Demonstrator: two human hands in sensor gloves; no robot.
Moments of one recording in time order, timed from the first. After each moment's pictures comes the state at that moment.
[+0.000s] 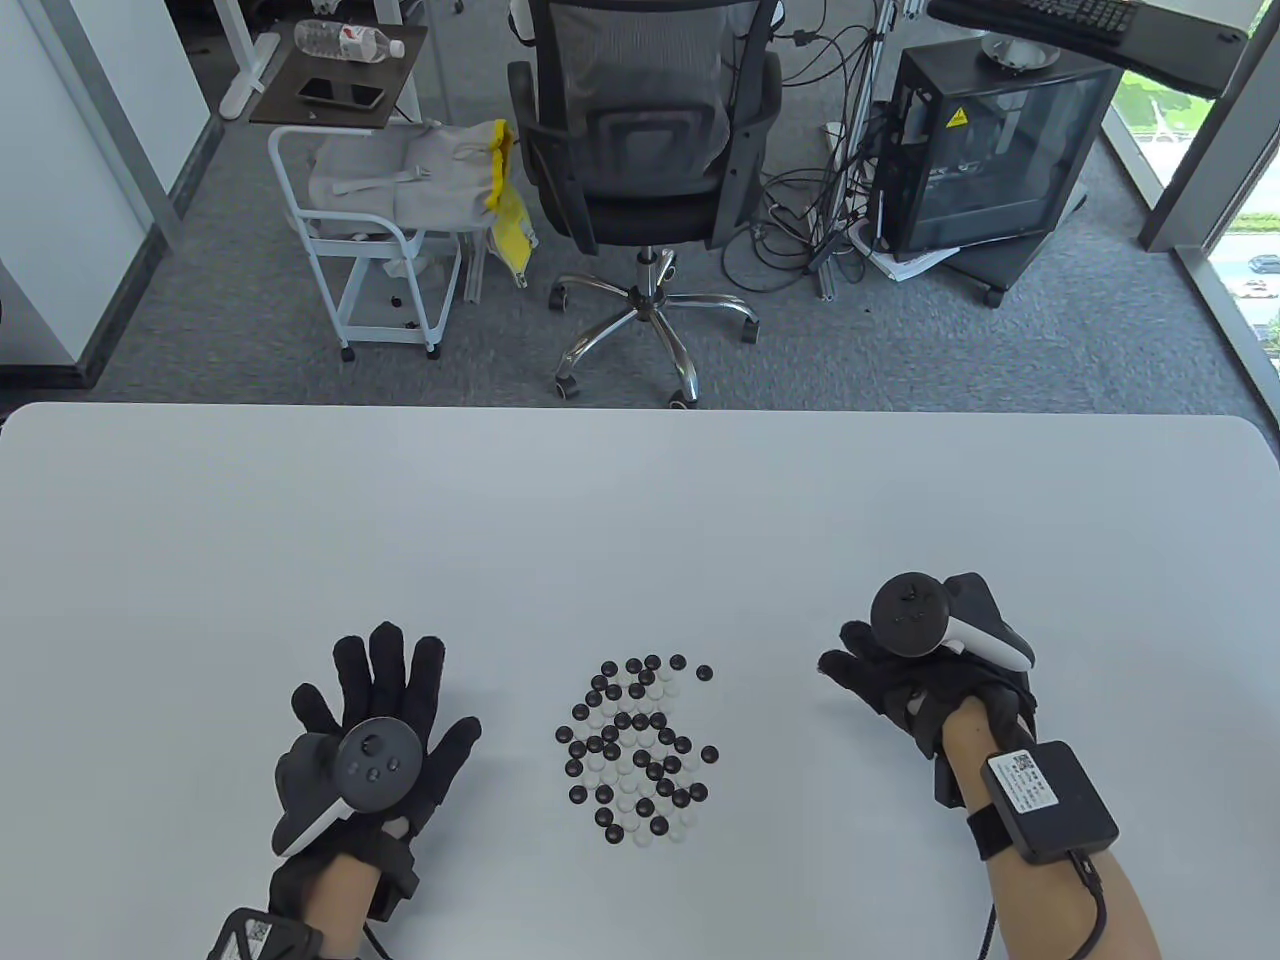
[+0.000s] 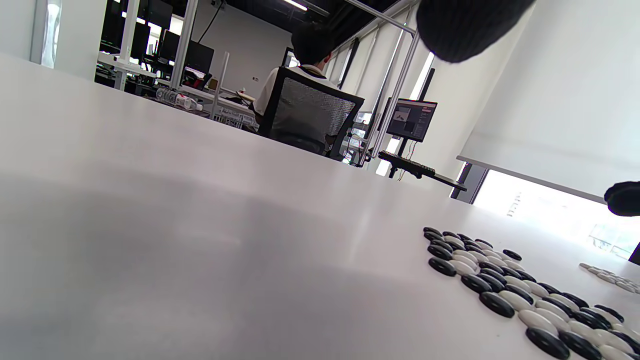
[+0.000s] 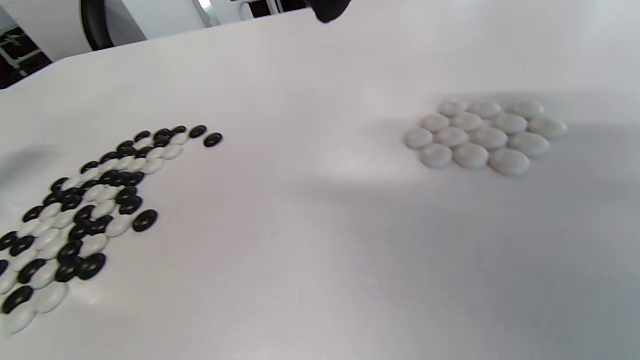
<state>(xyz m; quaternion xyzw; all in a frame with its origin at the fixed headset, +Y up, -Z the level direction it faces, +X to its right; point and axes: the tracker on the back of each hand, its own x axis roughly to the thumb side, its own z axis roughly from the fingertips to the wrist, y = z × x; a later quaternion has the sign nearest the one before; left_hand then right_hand) -0.255 -0.743 -0.262 0.00 -0.10 0.14 0.98 0.215 -0.698 -0.351 0.18 0.21 0.96 0.11</state>
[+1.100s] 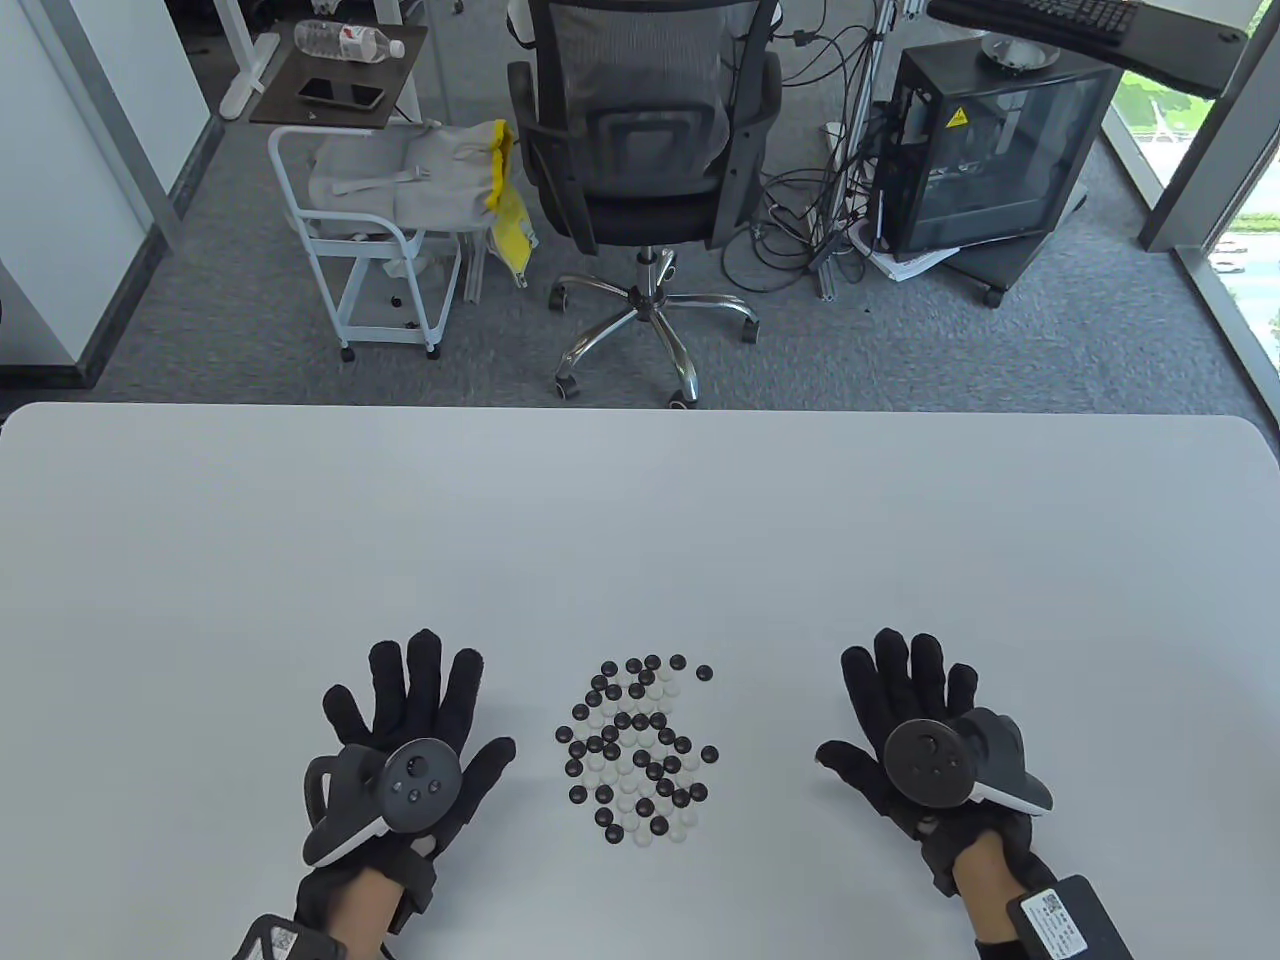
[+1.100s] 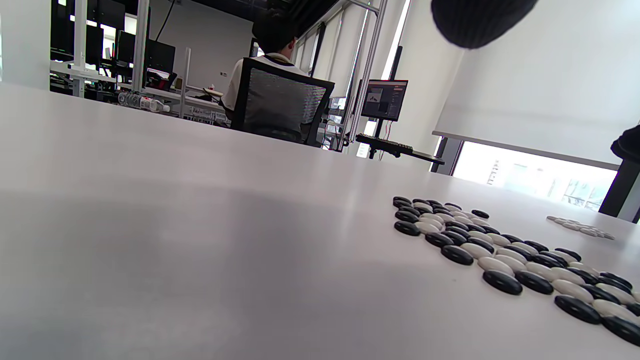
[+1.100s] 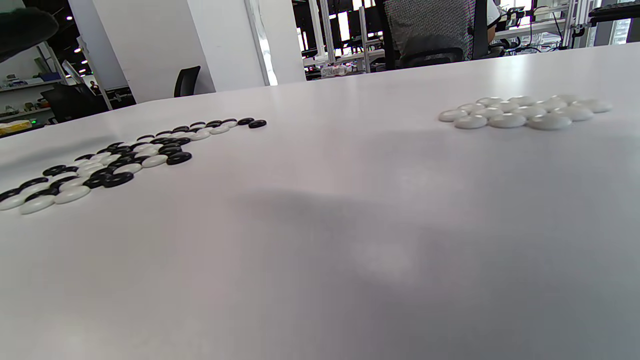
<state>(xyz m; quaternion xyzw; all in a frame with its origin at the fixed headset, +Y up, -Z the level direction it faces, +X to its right) -0.229 -0.744 -0.254 -0.01 -0.14 0.10 0.98 0.229 -0.751 -0.278 0.24 0.06 0.96 0.11</state>
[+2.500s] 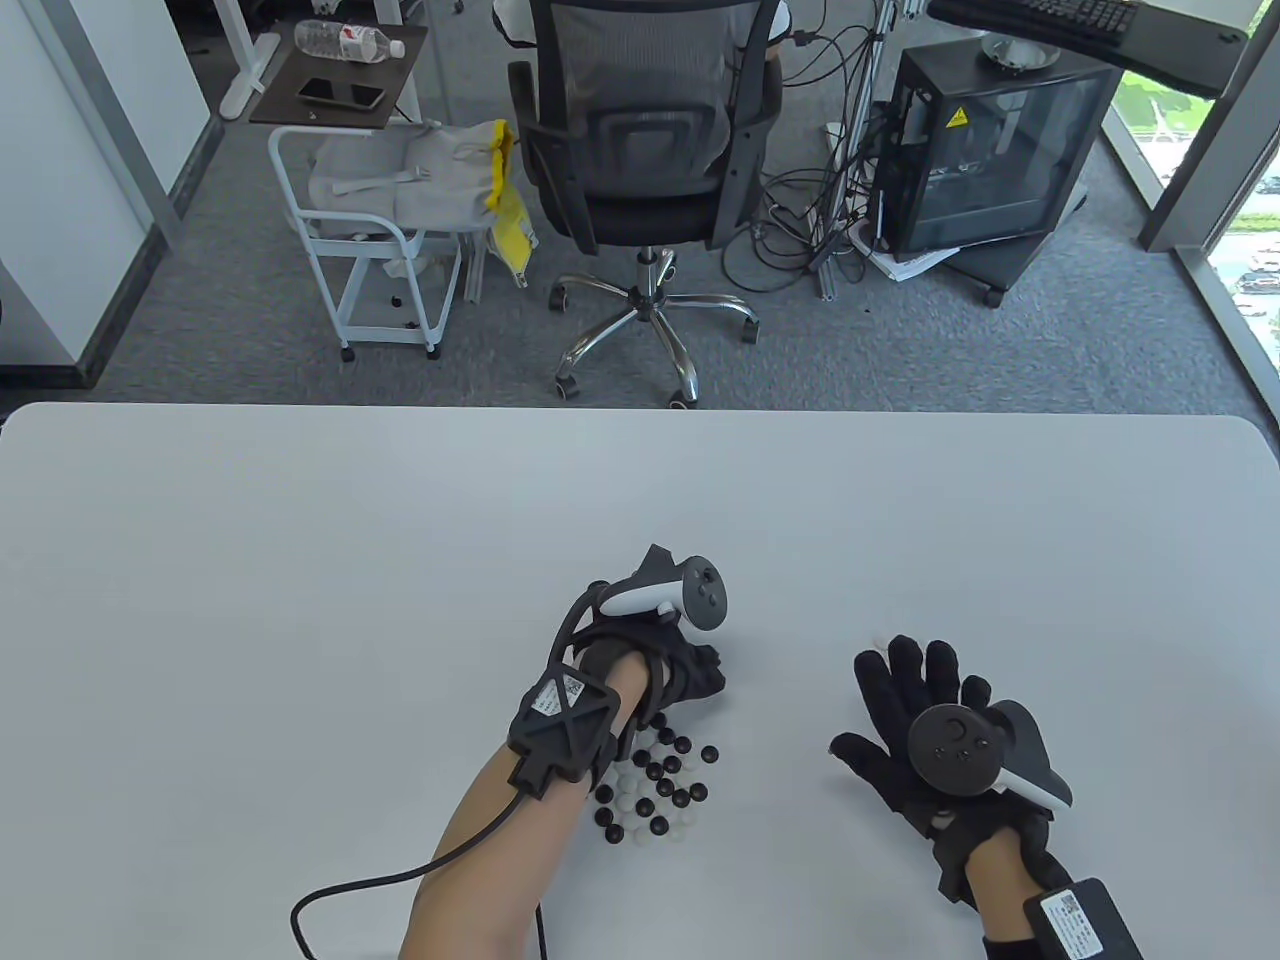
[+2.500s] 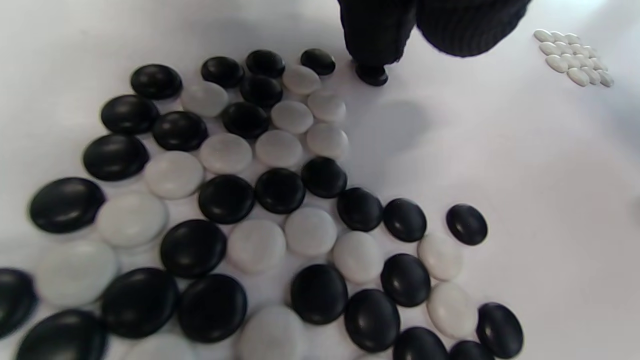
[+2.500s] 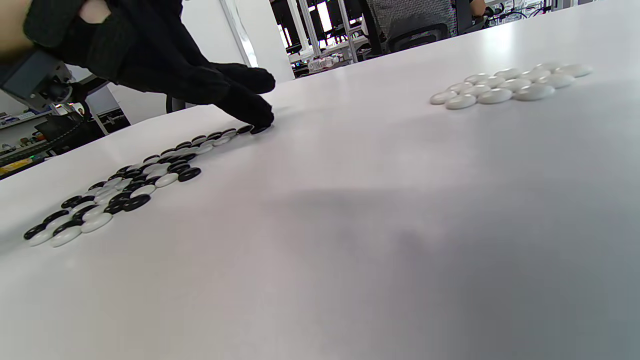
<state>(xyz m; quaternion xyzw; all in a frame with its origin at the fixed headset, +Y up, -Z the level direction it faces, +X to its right) -0.024 -0.772 -0.422 -0.41 -0.21 0.03 0.89 0.244 -0.752 -0.280 0.22 0.09 0.96 0.17</state>
